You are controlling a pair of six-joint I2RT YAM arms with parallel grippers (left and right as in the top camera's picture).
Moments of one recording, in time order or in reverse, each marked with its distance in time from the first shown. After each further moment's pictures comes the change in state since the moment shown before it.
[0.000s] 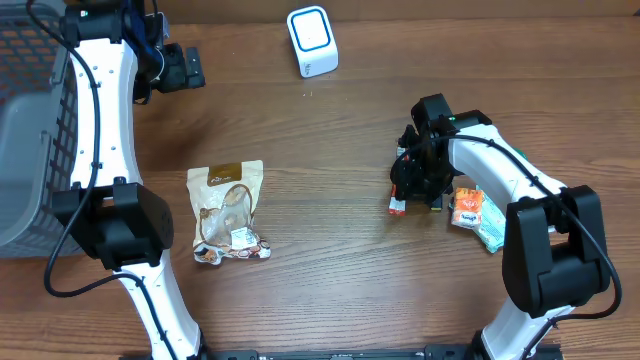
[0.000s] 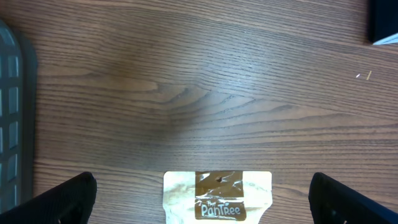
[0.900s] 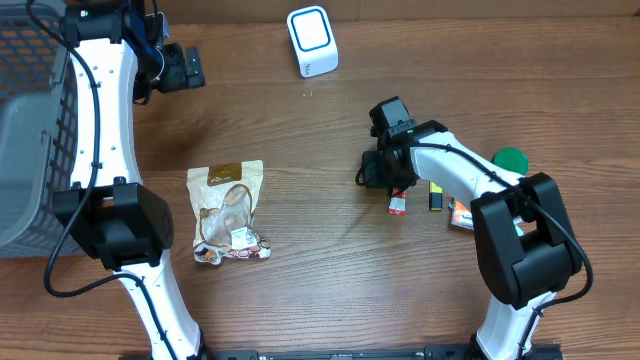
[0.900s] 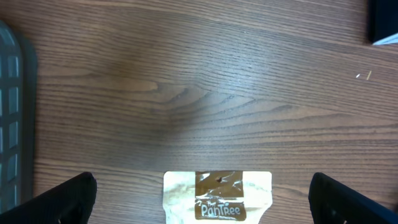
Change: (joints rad) left arm 0.000 0.000 0.000 0.001 0.000 0.000; right arm 0.150 0.084 0.002 0.292 0.123 0.243
